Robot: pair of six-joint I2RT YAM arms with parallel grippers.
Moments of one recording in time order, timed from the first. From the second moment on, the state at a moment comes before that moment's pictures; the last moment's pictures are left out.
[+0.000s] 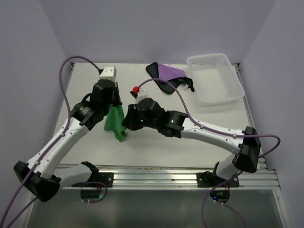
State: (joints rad) left arm -0.56 1.10 1.21 -0.61 -0.46 -0.36; right arm 1.16 1.59 1.45 -0.32 0.09 0.72
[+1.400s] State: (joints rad) left arm -0.72 2.31 1.99 -0.41 -0.02 -0.42; right arm 0.53 1.45 0.89 -0.38 0.33 0.50
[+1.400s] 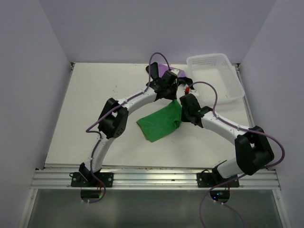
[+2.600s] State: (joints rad) left arm -0.68 2.36 1.89 -0.23 0.07 -0.41; right arm 0.50 1.61 0.91 -0.29 0.47 0.21
